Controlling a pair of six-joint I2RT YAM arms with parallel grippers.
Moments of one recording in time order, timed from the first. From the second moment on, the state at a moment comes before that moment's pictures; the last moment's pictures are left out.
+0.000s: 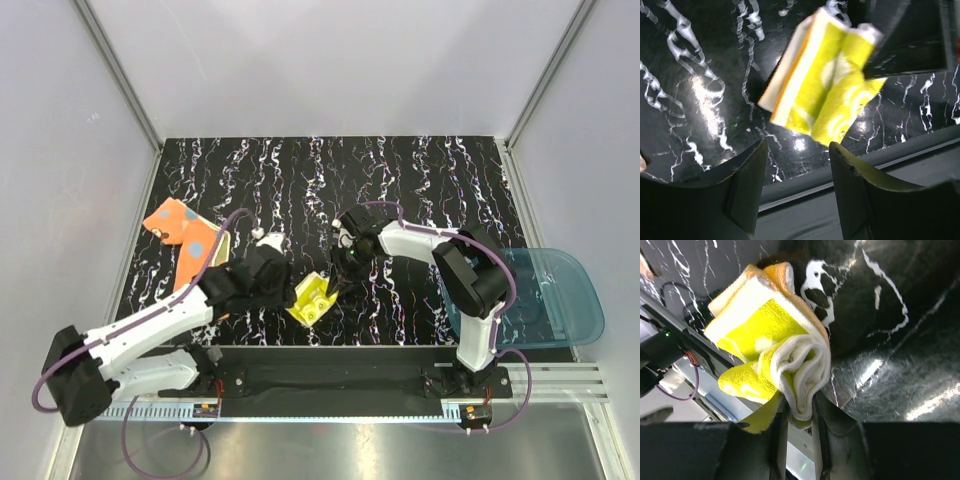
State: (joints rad) left arm -0.82 1.04 0.72 -0.63 -0.12 -0.69; right arm 0.66 1.90 1.16 -0.49 -0.57 0.57
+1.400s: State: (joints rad) left arm -1.29 1.62 0.99 -0.60 -0.53 -0.60; right arm 0.66 1.98 1.29 -0.66 -0.55 0.47
